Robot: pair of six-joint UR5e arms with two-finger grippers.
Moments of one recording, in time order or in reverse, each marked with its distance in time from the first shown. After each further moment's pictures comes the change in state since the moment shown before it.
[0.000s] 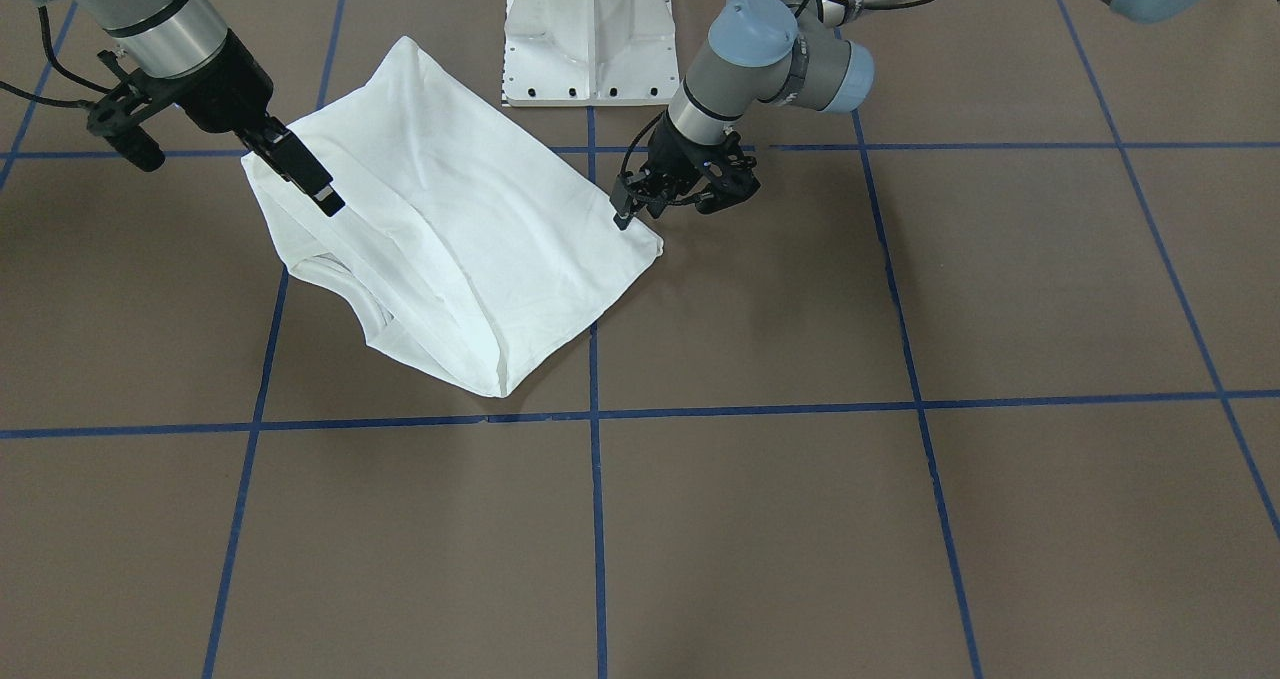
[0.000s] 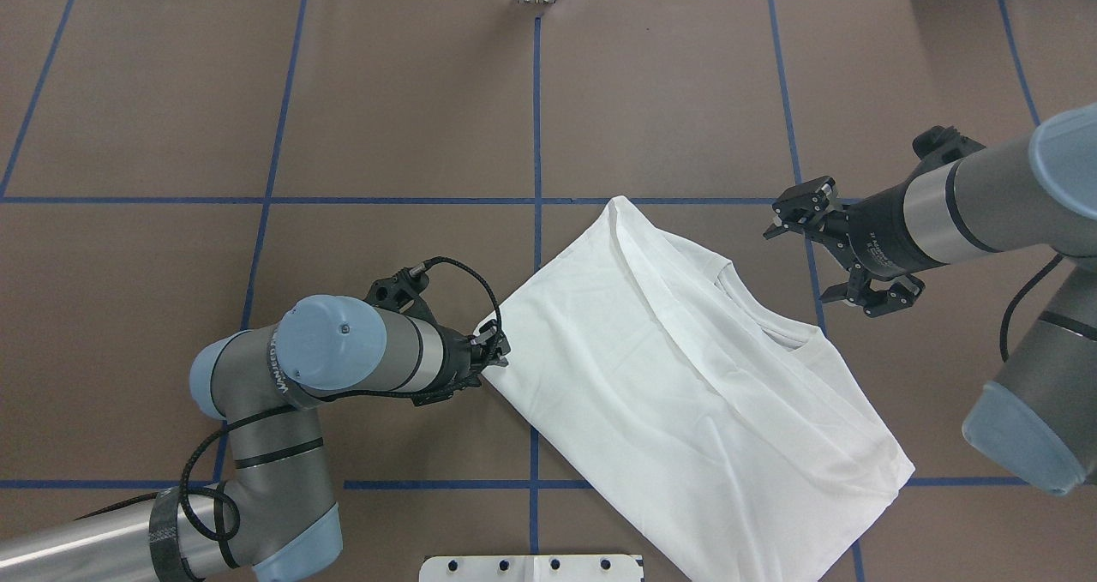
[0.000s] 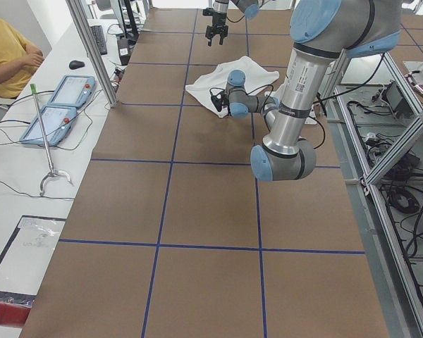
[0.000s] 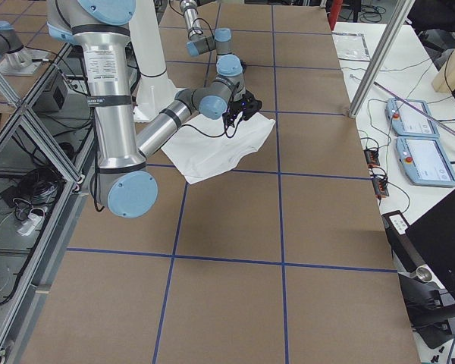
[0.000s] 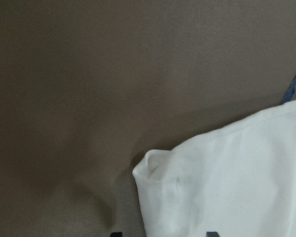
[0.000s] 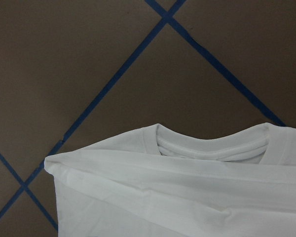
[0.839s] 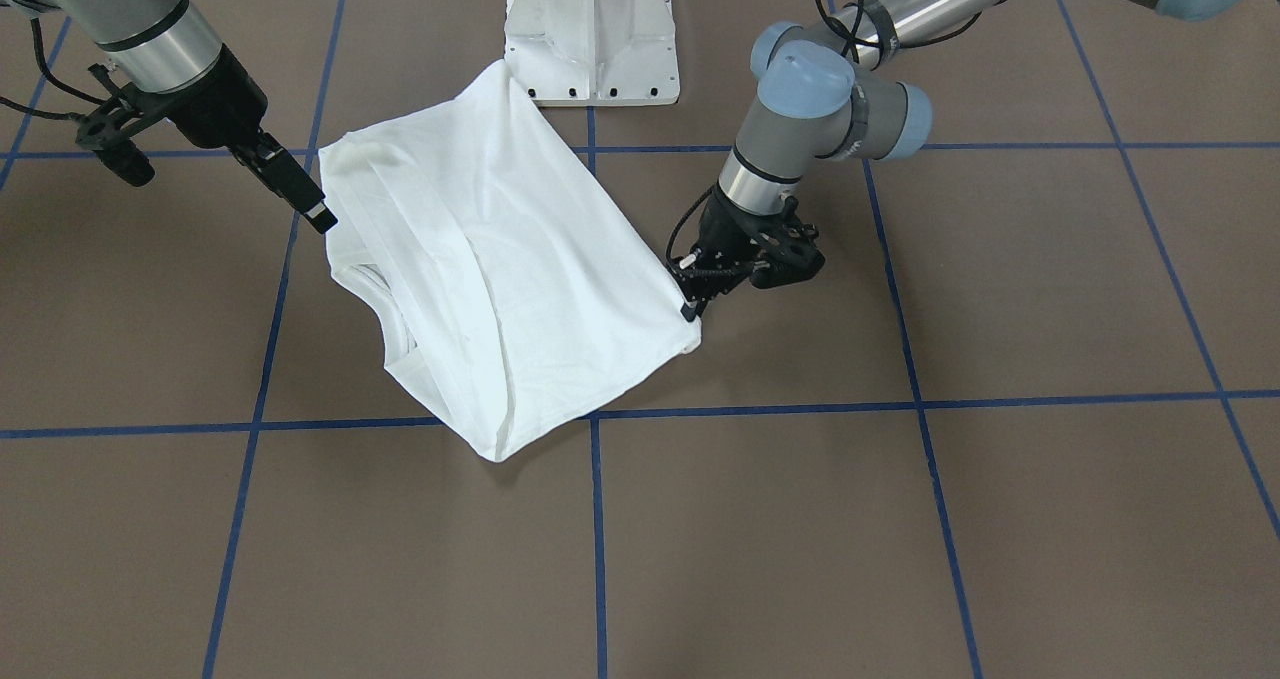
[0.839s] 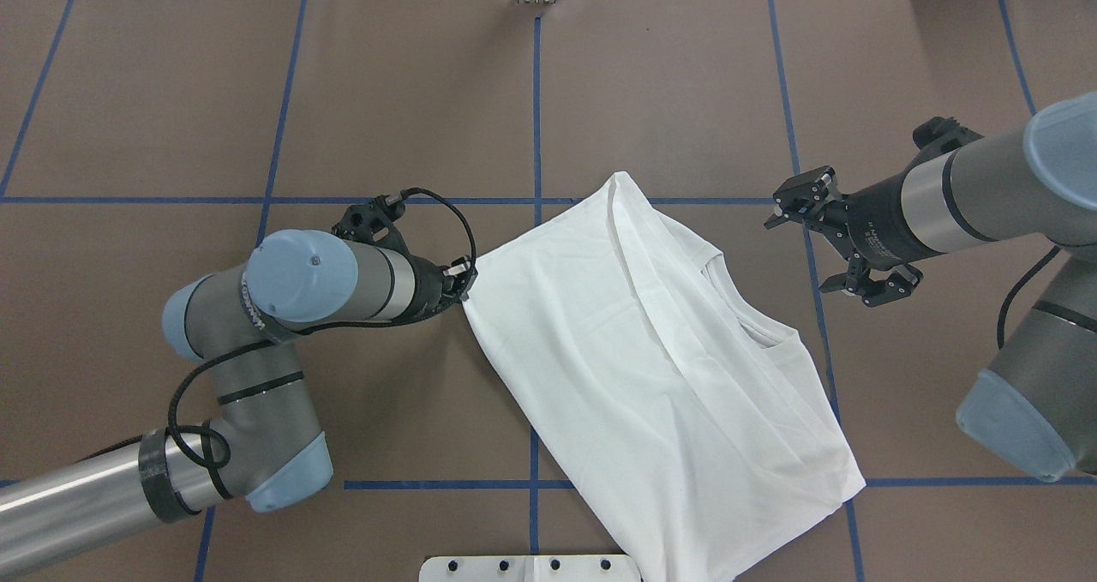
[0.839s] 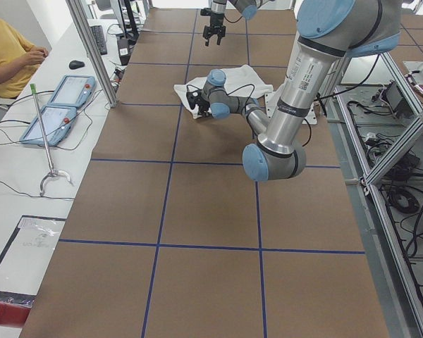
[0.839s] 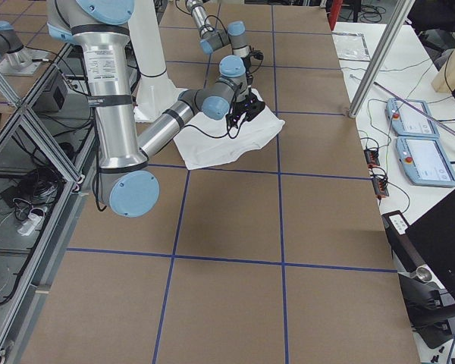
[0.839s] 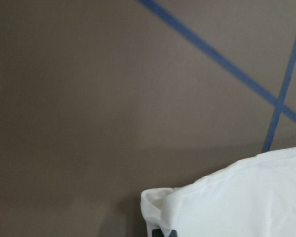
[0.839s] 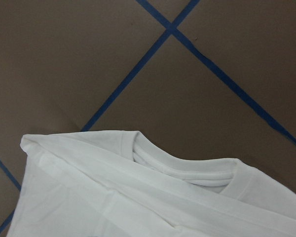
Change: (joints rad) left arm -0.236 -0.077 0.139 -0.026 0.033 0.298; right arm 0.010 0.020 -0.026 0.001 -0.009 -0.002
